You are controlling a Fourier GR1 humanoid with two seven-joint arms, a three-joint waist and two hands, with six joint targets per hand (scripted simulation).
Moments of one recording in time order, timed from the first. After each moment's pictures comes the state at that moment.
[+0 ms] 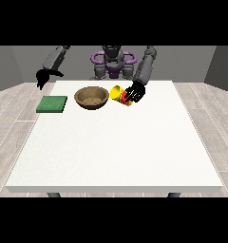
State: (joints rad) left arm -0.60 0.21 -0.05 -0.83 -0.54 0.74 -0.33; right arm -0.49 -0.33 -0.22 -0.79 -0.18 0.39 -0.62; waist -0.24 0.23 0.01
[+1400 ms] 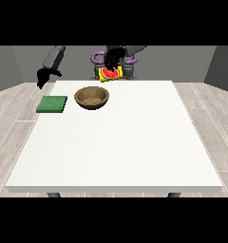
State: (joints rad) left arm -0.86 0.01 -0.56 -0.92 -1.35 0.19 0.33; right arm -0.35 -0.42 -0.32 -0.49 -0.19 0.38 -0.73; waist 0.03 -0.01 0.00
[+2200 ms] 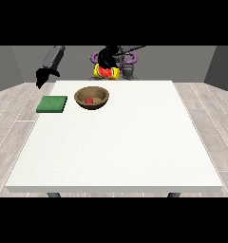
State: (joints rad) left arm -0.91 0.02 -0.66 -0.99 -1.54 -0.06 0.26; right arm -0.36 -0.42 -0.31 -0.50 -0.20 0.38 -0.73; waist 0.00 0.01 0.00
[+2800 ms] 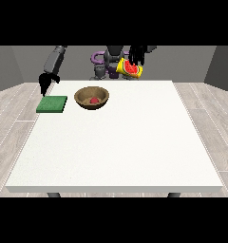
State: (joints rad) left arm -0.77 0.13 -0.39 -1.17 -1.35 0.09 0.12; right arm -0.30 -0.46 -0.35 -0.47 -0.25 0.41 -0.69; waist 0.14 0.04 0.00
